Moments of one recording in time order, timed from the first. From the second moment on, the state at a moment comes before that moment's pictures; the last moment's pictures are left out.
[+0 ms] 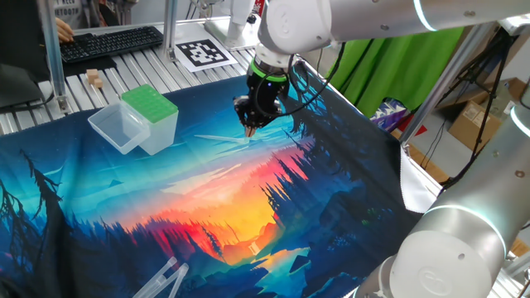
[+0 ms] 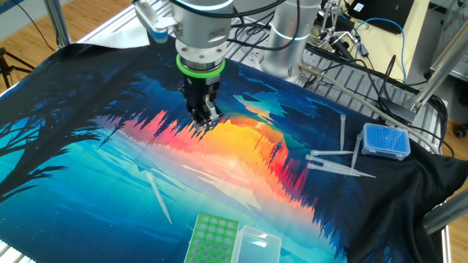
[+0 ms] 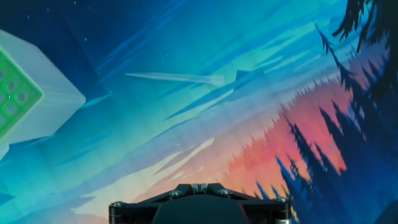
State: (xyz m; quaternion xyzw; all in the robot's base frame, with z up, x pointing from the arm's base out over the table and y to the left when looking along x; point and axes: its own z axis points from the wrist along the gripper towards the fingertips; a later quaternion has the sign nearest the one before) arm 0.509 -0.023 0.154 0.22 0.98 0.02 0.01
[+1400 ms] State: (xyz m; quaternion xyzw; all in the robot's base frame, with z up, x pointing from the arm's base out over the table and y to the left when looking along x) arm 0.597 -0.066 0.148 0.15 0.99 0.02 0.02
